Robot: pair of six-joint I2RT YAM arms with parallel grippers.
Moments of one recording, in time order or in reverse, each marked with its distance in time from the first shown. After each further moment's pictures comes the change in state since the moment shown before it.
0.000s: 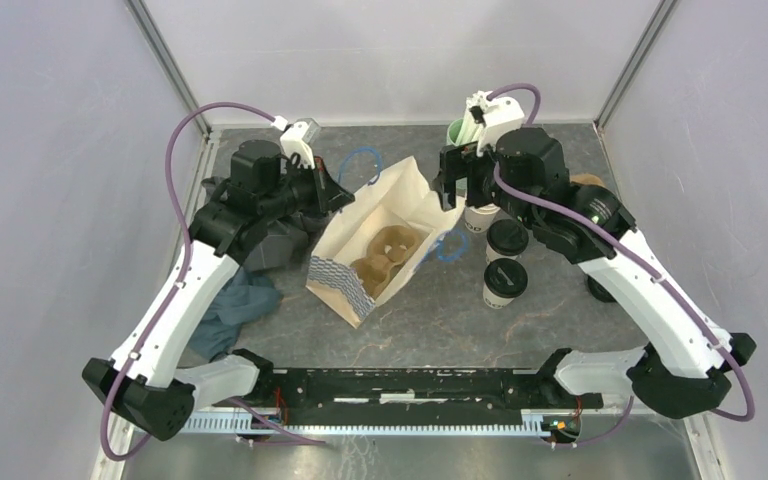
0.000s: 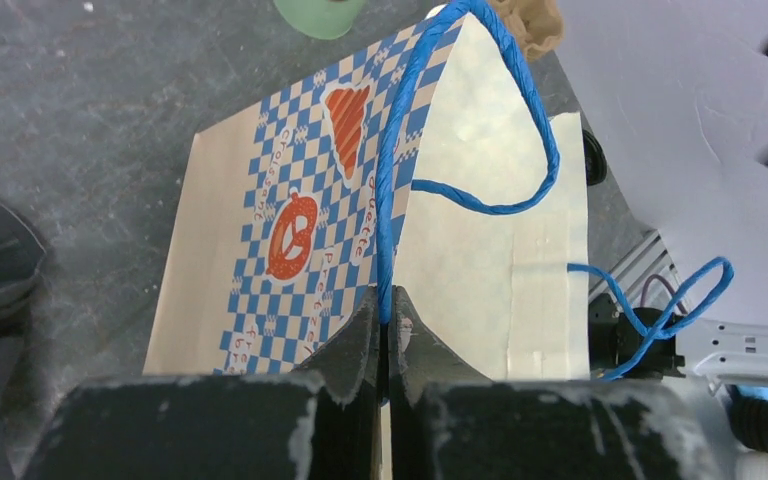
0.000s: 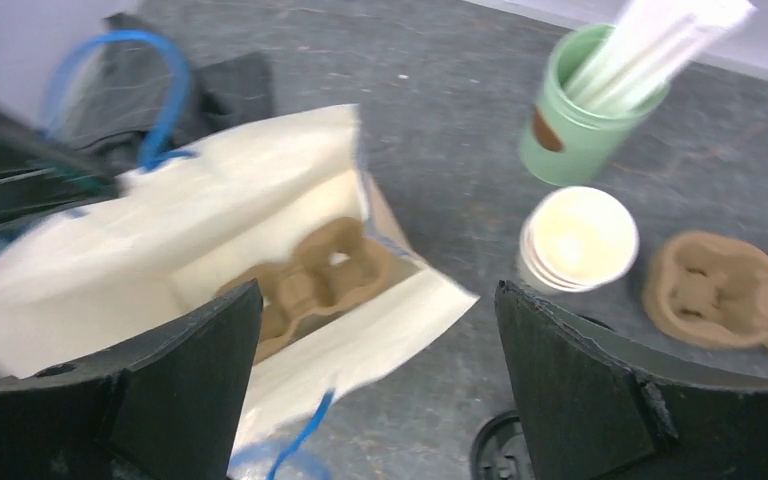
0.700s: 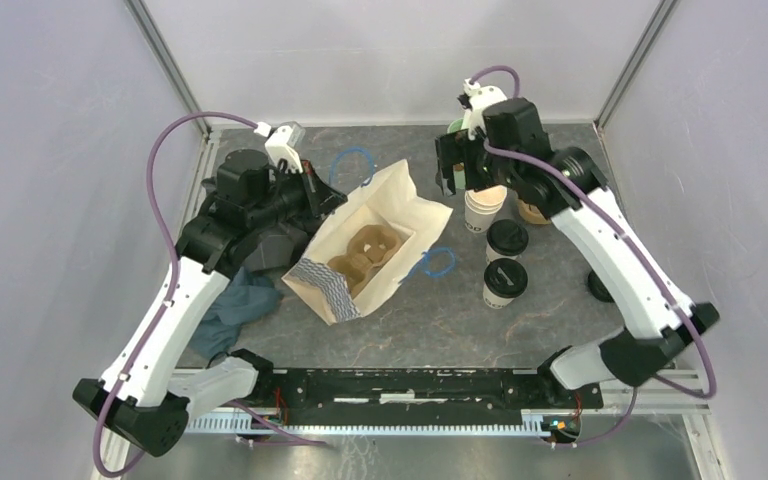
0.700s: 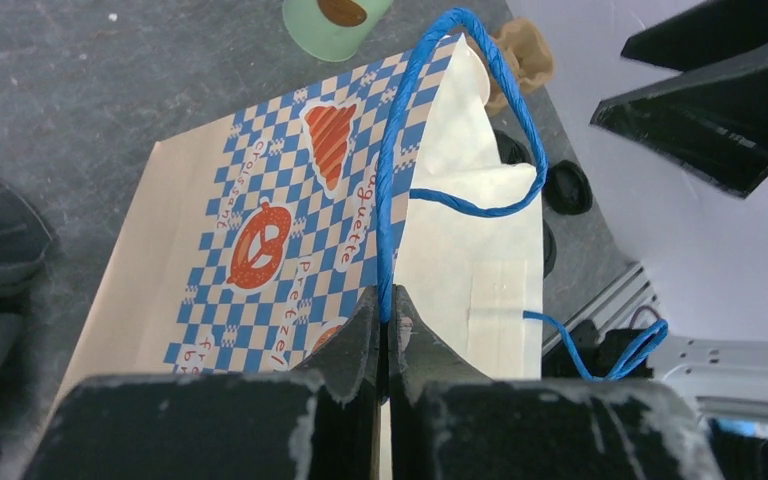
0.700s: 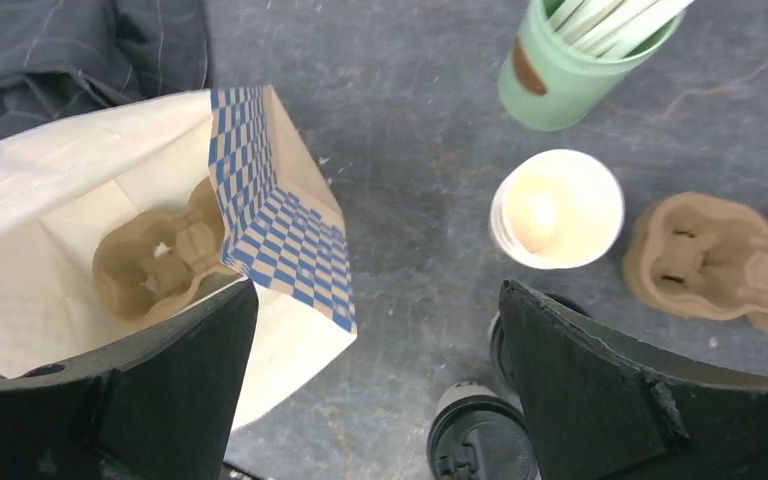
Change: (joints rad) left arm 0.000 -0.095 -0.037 0.029 -0.028 -0.019; right arm -0.217 0.114 0.006 -0.069 -0.134 -0.082
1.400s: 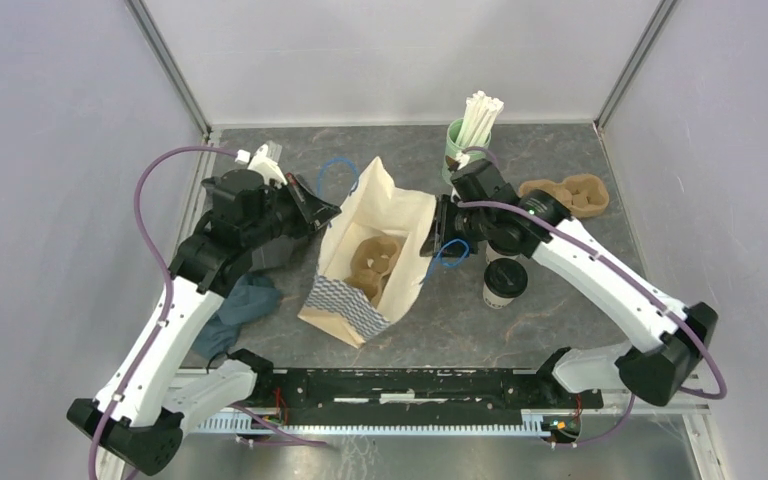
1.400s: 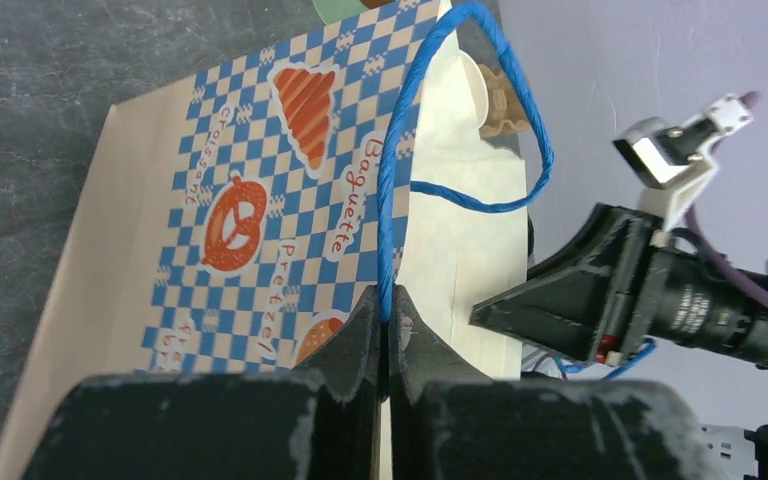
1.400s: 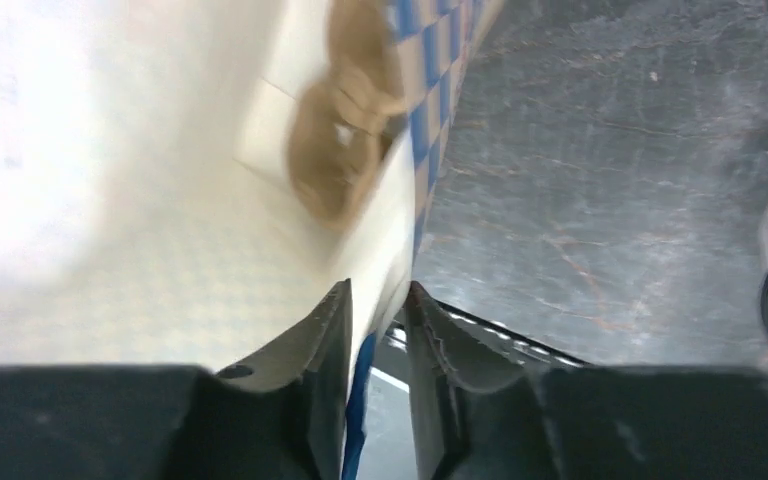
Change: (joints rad) left arm 0.000 -0.083 -0.105 -0.028 -0.116 -0.344; right arm 0.130 -0.014 -0.326 -0.034 -0.286 0.588
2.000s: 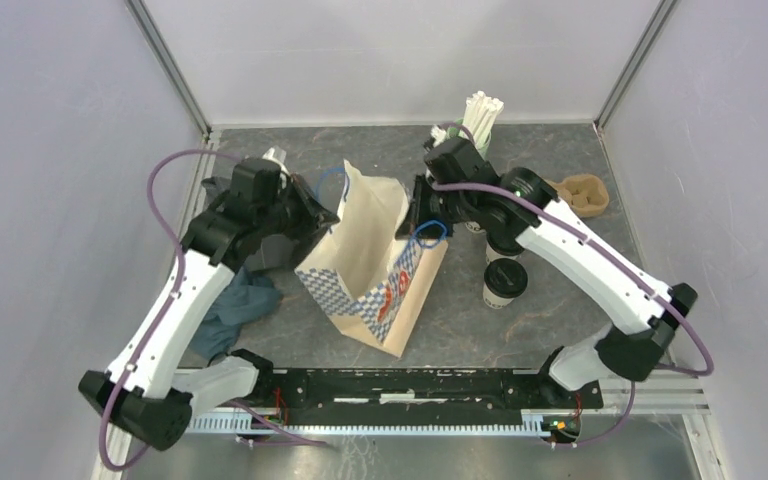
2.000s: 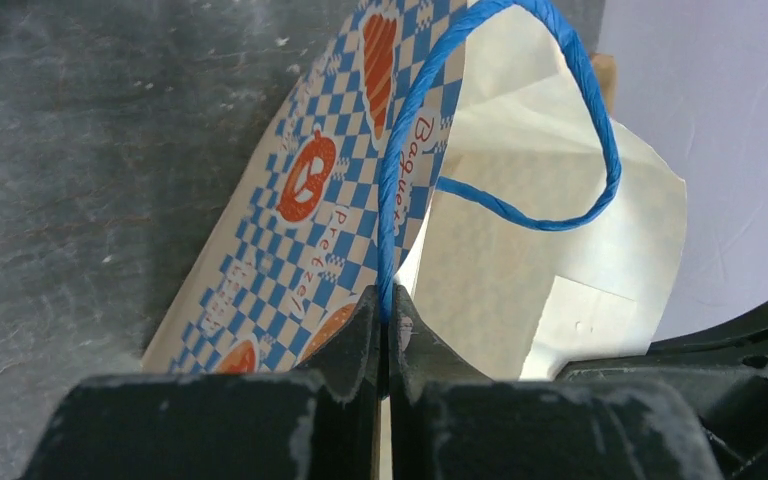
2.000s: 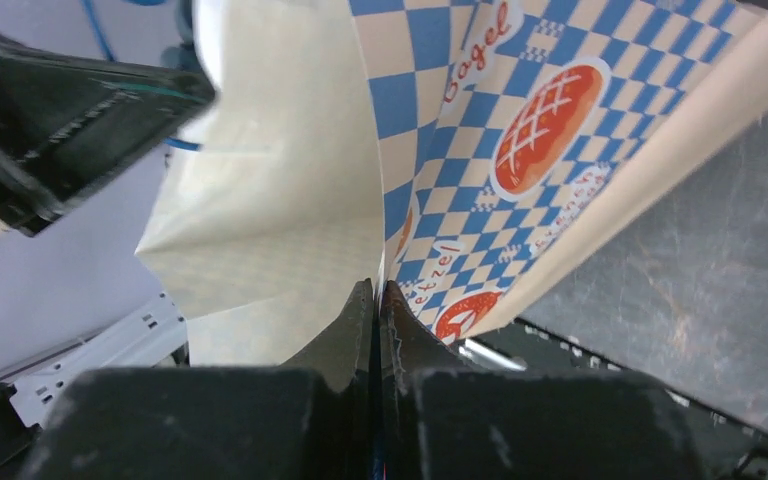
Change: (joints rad) left arm 0.020 0.071 0.050 -0.200 -0.040 -0.116; right arm 0.110 0.070 0.254 -0.037 0.049 0.123
